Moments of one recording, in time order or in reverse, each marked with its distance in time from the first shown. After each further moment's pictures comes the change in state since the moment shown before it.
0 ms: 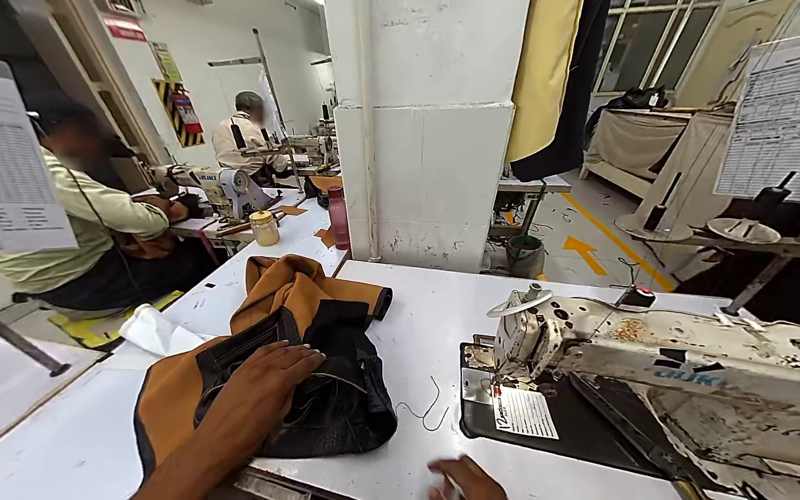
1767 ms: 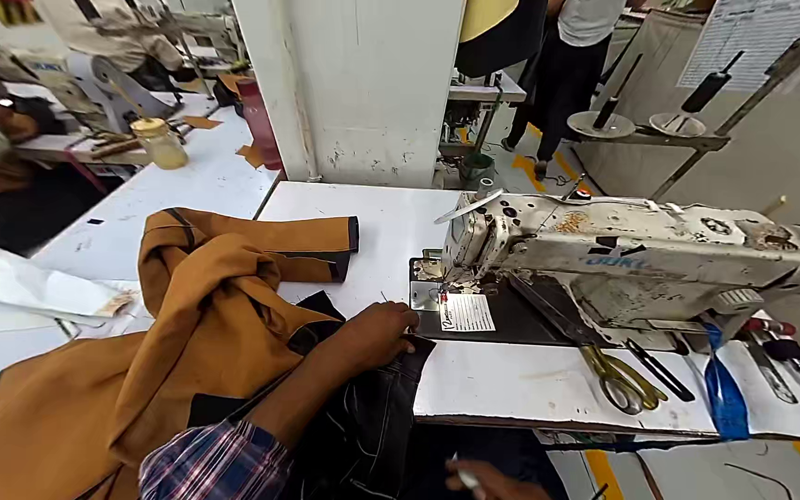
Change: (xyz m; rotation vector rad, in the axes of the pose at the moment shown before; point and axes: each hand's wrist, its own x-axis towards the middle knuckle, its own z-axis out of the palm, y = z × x) left_hand 0.085 0.154 0.131 -0.547 -0.595 0.219; right_hand -0.134 0.026 -0.043 0.070 -0.208 0.115
